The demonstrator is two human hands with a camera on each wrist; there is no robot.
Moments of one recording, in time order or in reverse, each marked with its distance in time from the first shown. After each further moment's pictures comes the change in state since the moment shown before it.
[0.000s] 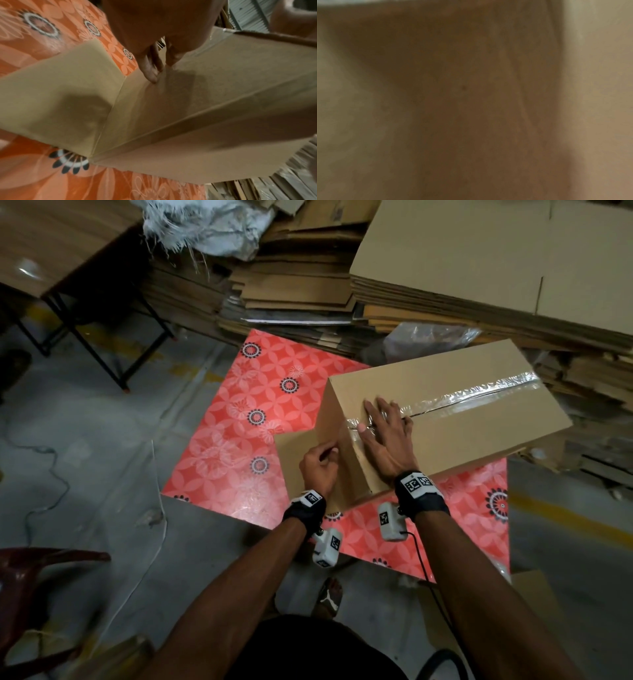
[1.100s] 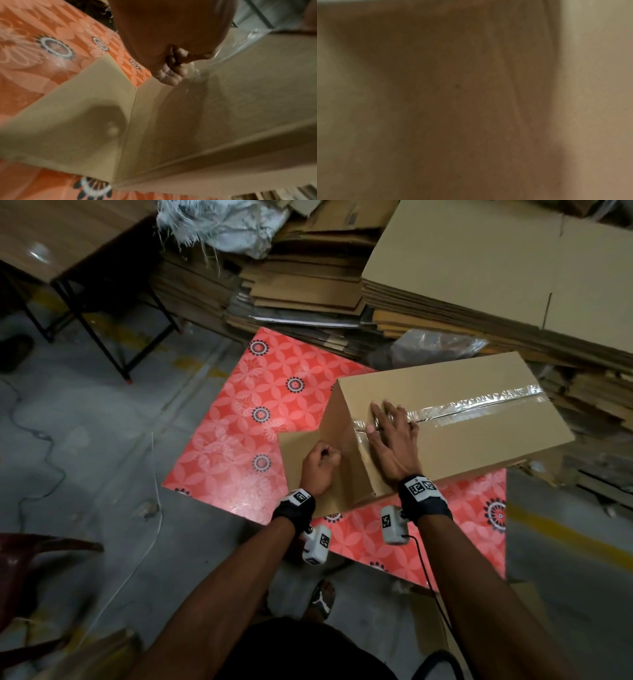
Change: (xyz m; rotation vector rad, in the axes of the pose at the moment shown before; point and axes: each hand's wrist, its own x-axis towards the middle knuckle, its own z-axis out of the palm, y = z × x) left_hand 0.008 -0.014 -0.016 -0.216 -0.257 -0.062; right_hand 0.003 0.006 0.002 -0.023 0.051 -0.019
